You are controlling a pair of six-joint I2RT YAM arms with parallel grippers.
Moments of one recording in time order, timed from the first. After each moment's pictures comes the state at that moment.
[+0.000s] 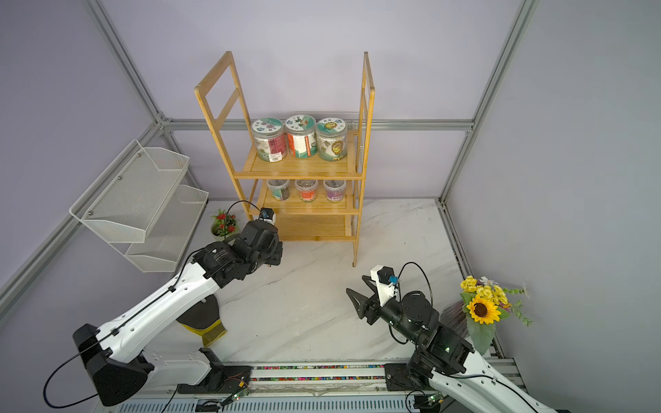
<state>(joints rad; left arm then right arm) -0.72 1.26 1.34 -0.86 -0.49 -0.39 0.84 0.41 0.49 -0.22 0.06 0.23</state>
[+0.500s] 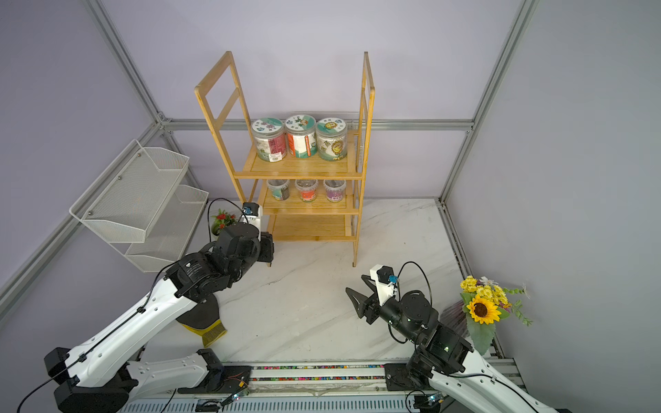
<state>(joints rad) -0.75 1.15 1.32 -0.72 -0.55 -0.35 0.84 0.41 0.49 -0.21 0.06 0.23</state>
